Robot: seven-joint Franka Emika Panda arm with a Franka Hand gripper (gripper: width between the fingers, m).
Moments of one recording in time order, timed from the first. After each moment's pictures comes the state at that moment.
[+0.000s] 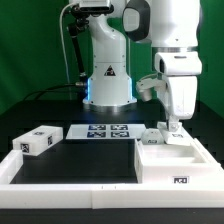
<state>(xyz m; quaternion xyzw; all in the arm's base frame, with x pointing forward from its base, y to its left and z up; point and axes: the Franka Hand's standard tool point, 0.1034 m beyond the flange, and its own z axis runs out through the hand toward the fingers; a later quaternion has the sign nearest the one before) 0.470 0.107 0.058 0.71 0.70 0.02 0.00</state>
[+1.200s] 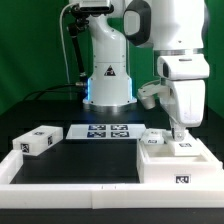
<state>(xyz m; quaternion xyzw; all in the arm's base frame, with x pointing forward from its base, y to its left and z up) 0.522 0.105 0.056 0.71 0.70 0.04 0.01</state>
